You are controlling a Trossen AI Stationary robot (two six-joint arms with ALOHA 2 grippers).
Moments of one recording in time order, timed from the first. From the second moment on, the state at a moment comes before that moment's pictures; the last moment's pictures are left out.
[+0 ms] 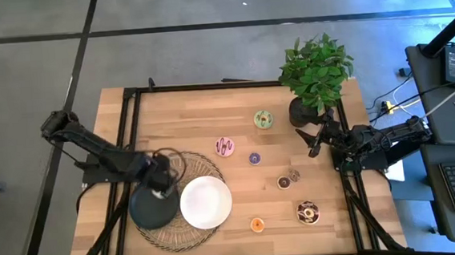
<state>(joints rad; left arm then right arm) -0.52 1.26 0.87 -1.13 -0.05 -1.53 0.23 0.03 0.01 0.13 0.71 -0.11</state>
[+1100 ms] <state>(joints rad) -0.96 1.45 0.87 -1.18 0.01 -2.12 0.23 0.03 0.01 0.13 0.71 -0.08</state>
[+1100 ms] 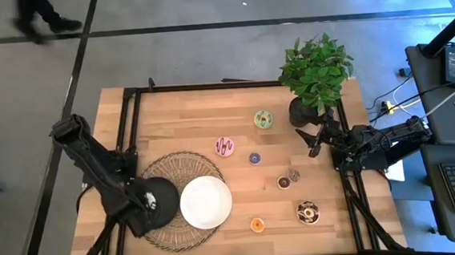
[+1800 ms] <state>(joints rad) -0.97 1.54 0.87 -1.19 0.01 -1.98 0.23 0.03 0.01 0.13 0.71 -0.06</state>
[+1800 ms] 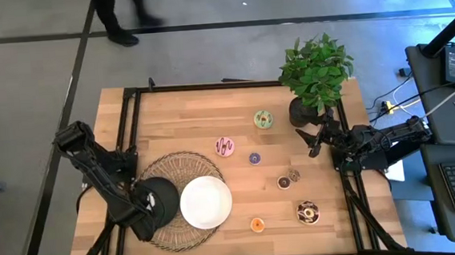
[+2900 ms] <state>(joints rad) -0.97 1.51 0.87 -1.26 0.07 -2.06 0.23 0.03 0.01 0.13 0.71 -0.06</state>
